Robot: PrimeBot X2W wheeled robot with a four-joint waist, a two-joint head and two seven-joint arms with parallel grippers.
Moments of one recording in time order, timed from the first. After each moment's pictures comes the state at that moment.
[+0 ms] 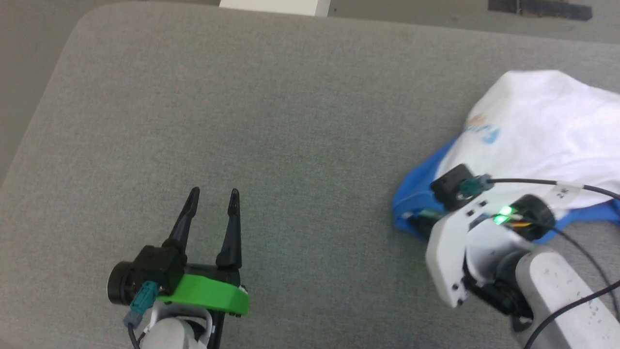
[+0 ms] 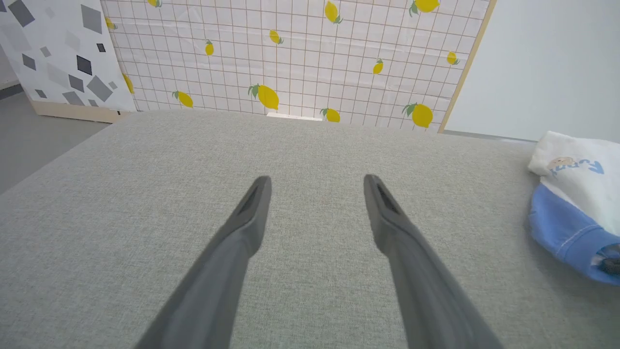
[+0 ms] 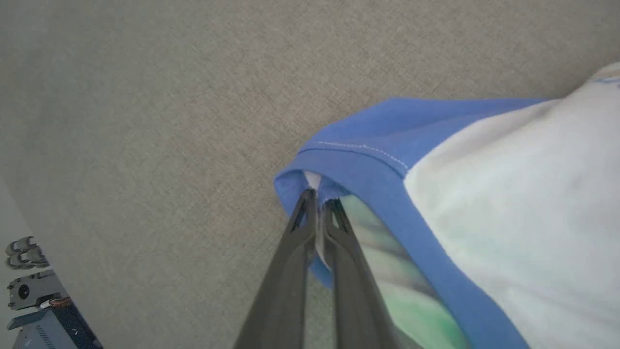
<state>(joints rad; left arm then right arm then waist) -0.07 0.05 -0.13 0.02 -0.17 -0.05 -0.26 -0.33 -0.31 0.40 -0.03 0.35 0.13 0.76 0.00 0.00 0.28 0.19</state>
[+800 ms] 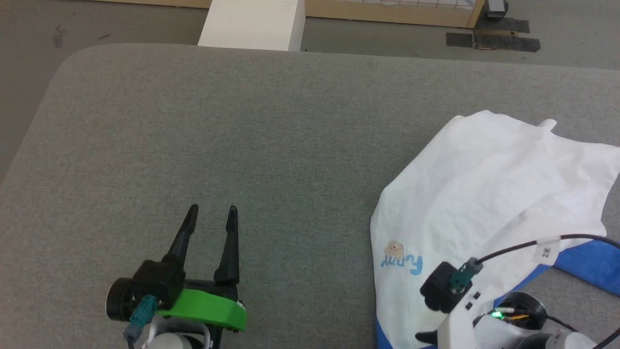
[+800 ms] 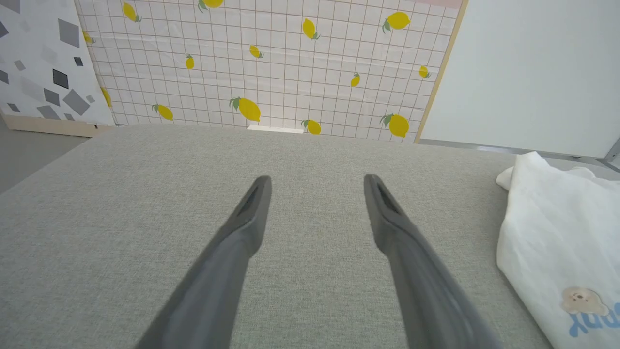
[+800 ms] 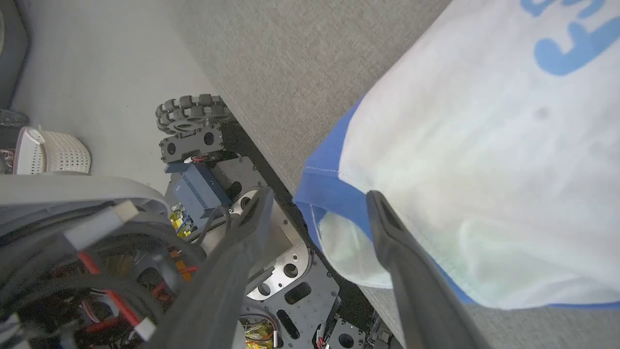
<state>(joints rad) -0.02 0.05 -0.12 0.02 -0.17 -0.06 -0.26 -0.04 -0.46 0.49 -0.33 0.68 0.13 1.08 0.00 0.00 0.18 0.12</state>
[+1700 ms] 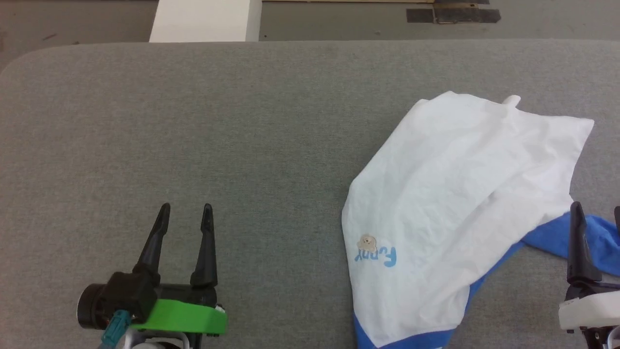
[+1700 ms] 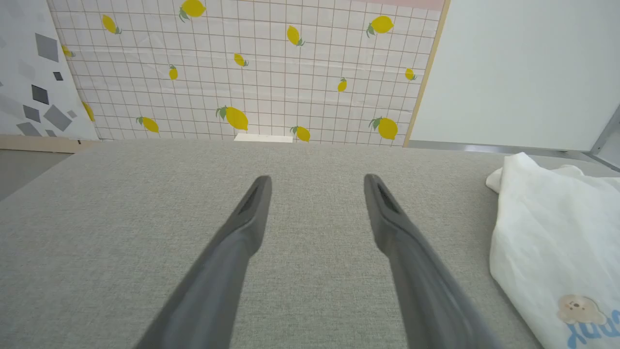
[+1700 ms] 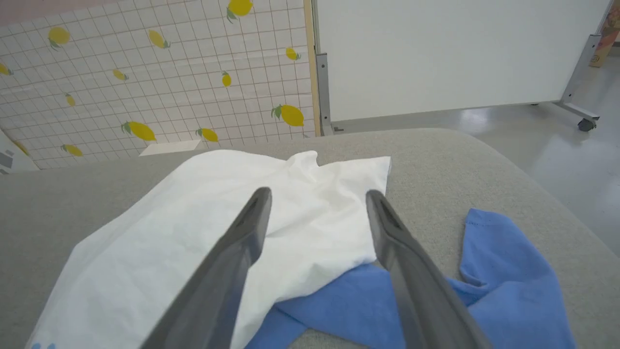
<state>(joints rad) 0.05 0.05 -0.04 -0.10 -0.14 -0.07 -0.26 0.11 -0.05 -0.27 -0.23 0.20 0.13 0.00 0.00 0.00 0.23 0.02</state>
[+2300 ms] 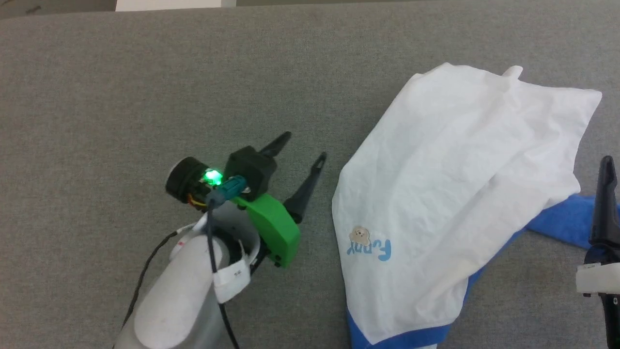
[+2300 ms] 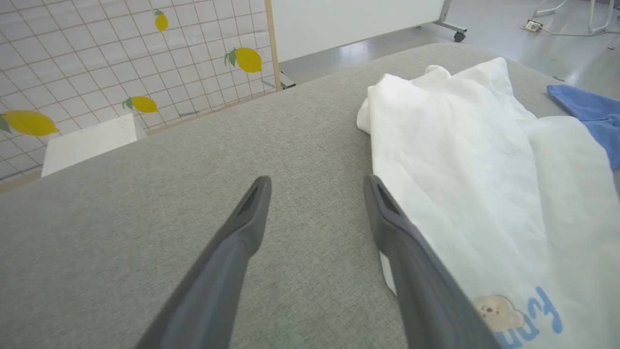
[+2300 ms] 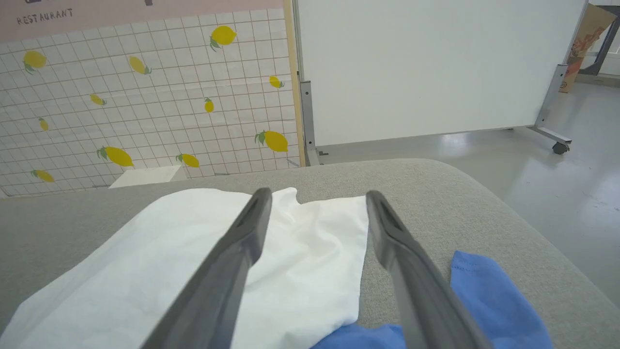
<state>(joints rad) -0.42 0.22 -0.46 0.03 -0.25 -0.12 0.14 -0.01 -0.05 -0.30 -0.27 0.19 0.13 -0.03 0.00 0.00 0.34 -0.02</state>
